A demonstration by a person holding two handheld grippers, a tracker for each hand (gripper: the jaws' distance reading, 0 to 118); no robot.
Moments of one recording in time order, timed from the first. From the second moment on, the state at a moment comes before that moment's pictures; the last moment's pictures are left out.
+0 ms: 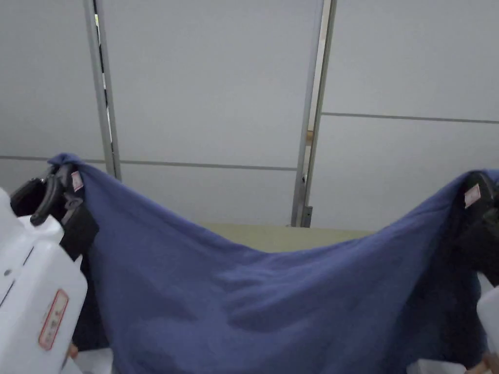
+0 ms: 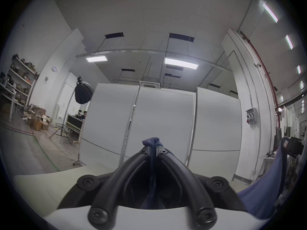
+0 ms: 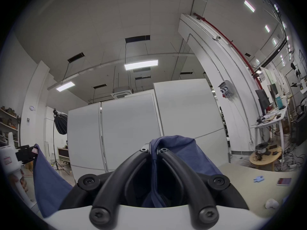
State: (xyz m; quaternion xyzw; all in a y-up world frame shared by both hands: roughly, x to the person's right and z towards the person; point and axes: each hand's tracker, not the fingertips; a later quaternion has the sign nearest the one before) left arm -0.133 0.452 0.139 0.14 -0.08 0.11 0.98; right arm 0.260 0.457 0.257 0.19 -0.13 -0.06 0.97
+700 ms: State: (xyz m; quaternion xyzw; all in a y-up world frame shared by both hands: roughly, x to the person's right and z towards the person) left arm -0.074 0.509 -0.106 0.11 -0.14 0.18 0.97; right arm 0.366 0.528 0.048 0.20 -0.14 -0.03 0.97
